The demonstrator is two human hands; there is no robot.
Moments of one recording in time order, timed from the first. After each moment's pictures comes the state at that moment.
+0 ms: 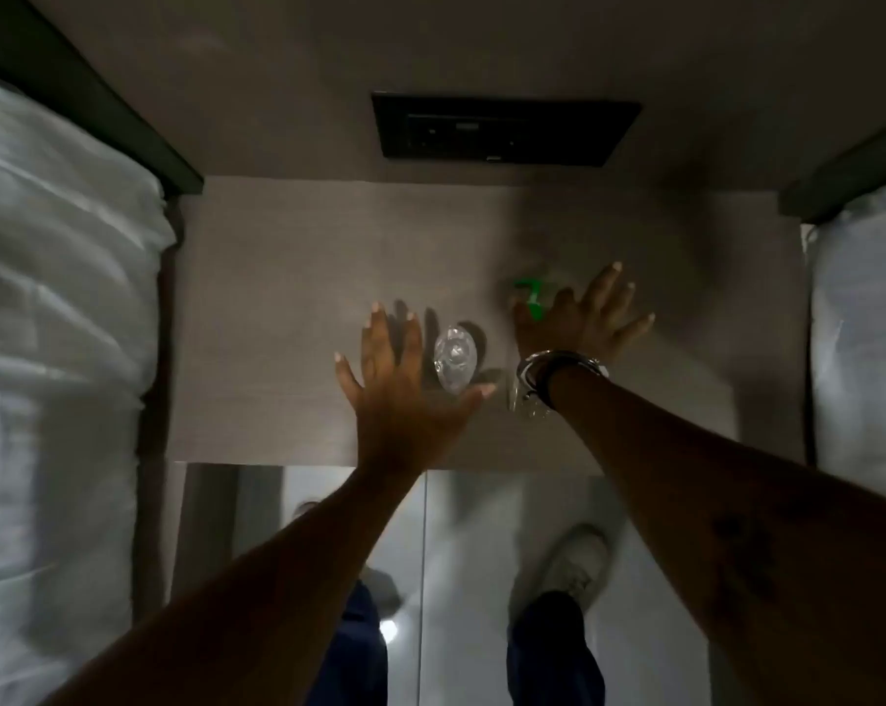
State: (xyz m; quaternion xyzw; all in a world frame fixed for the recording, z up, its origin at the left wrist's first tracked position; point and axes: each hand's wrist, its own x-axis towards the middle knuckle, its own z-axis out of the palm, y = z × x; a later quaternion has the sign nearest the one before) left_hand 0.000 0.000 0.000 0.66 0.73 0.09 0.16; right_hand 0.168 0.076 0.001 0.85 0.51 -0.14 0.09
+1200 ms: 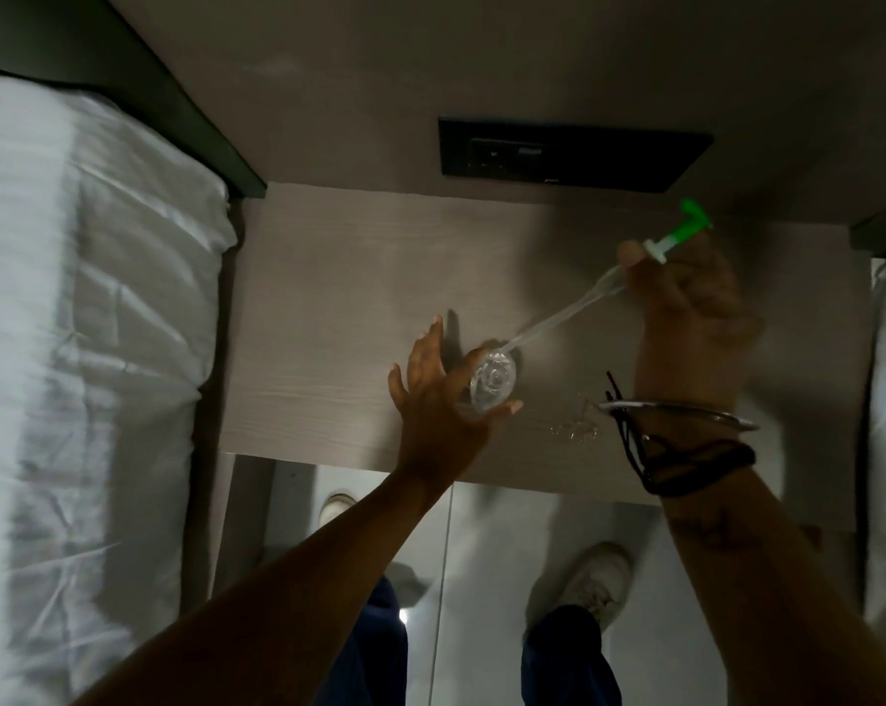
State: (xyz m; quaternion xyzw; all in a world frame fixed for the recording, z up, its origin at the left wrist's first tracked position) left_hand -0.009 0.004 0.003 0.64 0.70 0.17 0.26; right_hand 0.153 0.071 0.135 0.69 0.36 -0.36 -0.51
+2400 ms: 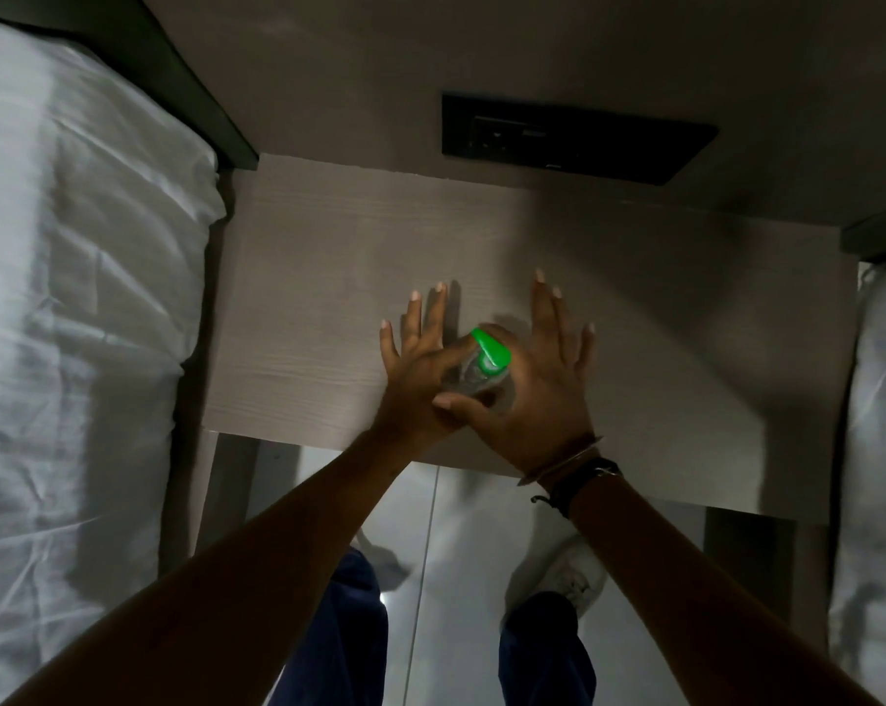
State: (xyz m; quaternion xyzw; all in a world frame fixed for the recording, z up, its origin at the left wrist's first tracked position) left_hand -0.030 0.023 -0.030 0.74 0.62 0.16 0.20; right_hand 0.117 0.021 0.046 0.62 0.74 -0.22 -0.14
